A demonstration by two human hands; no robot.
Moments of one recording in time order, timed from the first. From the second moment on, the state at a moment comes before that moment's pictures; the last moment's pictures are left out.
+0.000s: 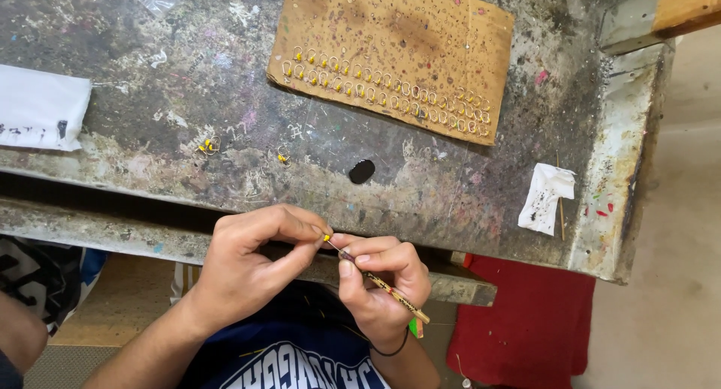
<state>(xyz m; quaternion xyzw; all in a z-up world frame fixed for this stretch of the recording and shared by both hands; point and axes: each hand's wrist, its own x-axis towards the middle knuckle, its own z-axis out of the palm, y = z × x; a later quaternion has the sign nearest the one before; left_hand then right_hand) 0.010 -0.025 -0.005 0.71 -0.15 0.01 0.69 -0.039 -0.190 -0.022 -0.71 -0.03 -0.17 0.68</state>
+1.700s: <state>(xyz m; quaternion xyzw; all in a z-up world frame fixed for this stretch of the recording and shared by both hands) 0.015 -0.020 -0.004 0.69 -0.17 0.00 0.71 0.028 -0.220 0.031 -0.90 -0.03 -0.24 0.36</state>
